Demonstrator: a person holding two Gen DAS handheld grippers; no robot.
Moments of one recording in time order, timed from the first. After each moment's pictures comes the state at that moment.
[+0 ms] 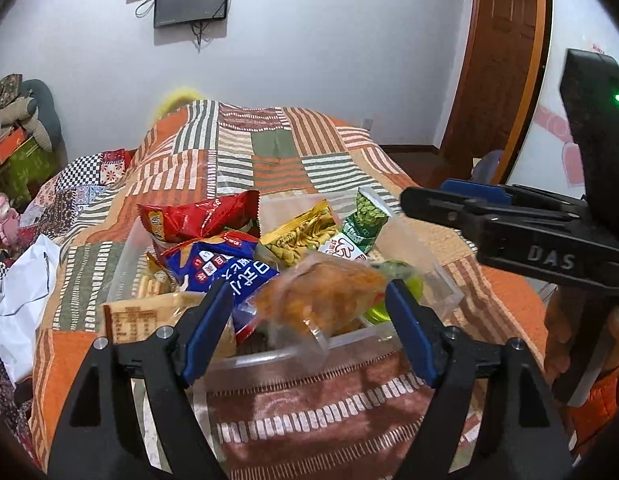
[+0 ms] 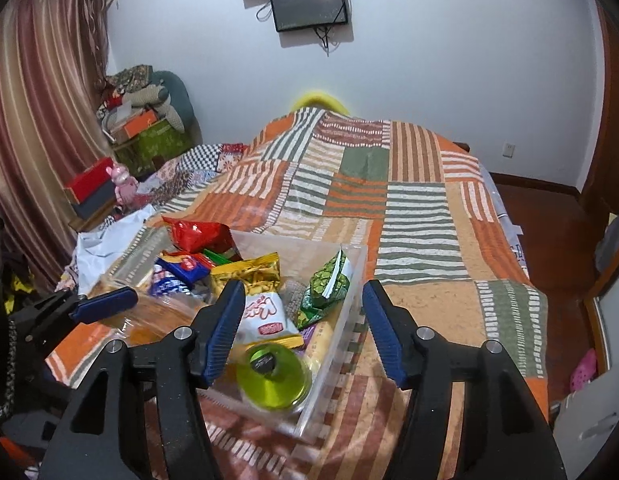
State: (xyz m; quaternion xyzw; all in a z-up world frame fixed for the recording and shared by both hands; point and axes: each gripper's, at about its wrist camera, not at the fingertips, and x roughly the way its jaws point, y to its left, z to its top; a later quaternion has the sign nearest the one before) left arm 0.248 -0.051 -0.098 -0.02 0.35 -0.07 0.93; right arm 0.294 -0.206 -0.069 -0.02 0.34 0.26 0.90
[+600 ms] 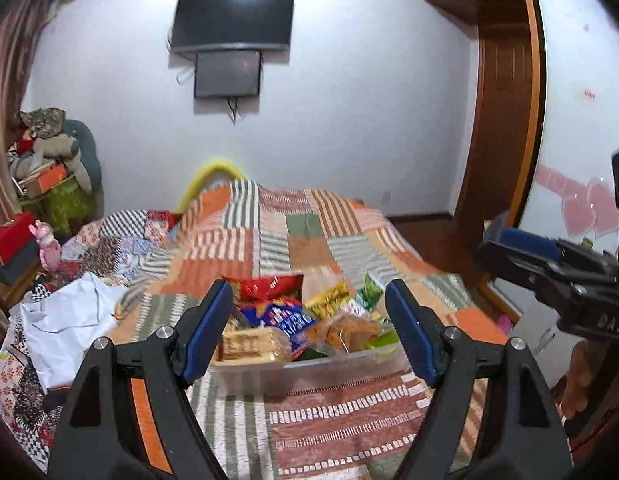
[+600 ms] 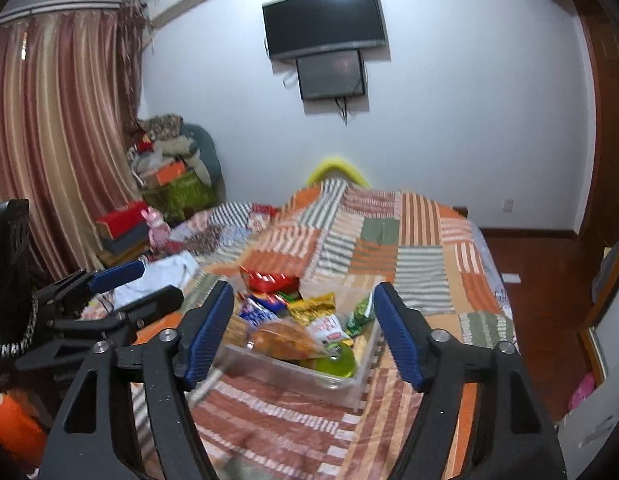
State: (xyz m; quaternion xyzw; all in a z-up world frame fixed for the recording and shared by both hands) left arm 0.146 -0.020 0.006 -0.03 0.22 -0.02 0.97; right arm 0.189 -0.218 0.012 0.00 0.23 0.28 0.93
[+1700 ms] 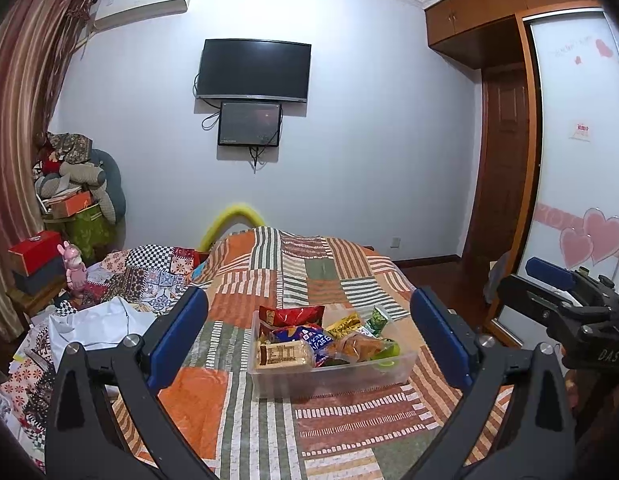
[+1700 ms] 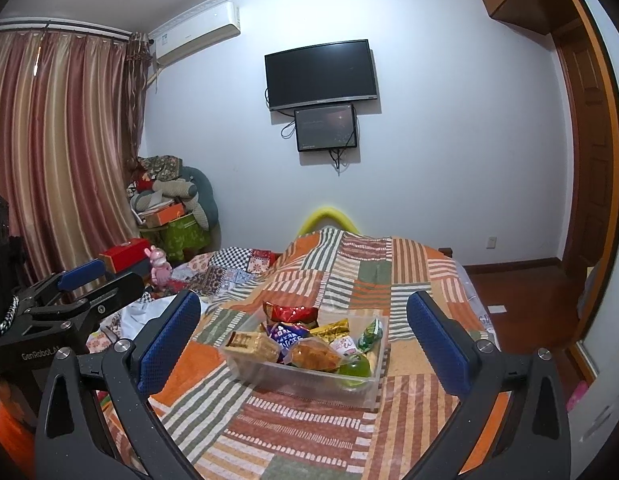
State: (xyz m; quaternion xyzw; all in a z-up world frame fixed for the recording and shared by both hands) left arm 0.063 -0.003 0.043 -0.04 0.14 0.01 0.99; right arm 0.122 -0.207 0.027 0.01 0.16 0.25 0.95
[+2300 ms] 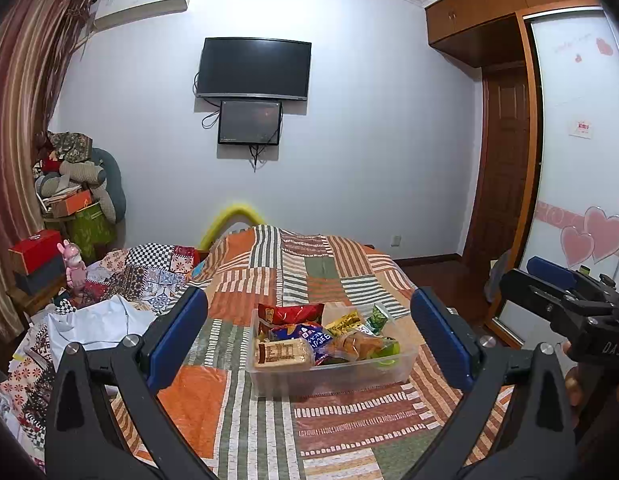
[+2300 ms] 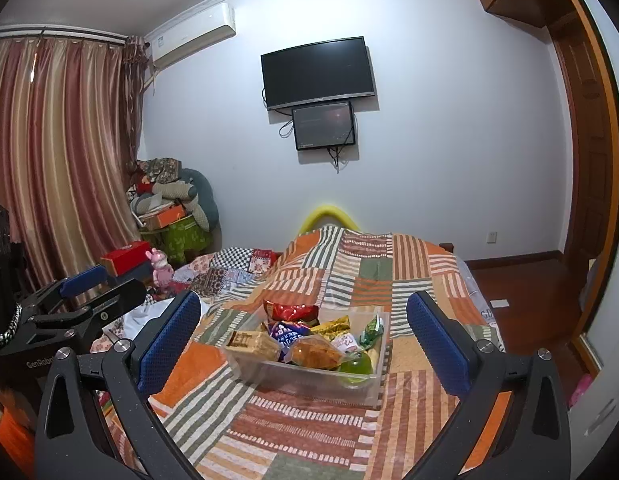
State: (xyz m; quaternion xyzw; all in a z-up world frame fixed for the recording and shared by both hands) left arm 0.065 -0.004 0.040 -0.04 0.14 0.01 0.99; right arm 0.124 -0.211 0.028 0.02 0.16 0.25 0.95
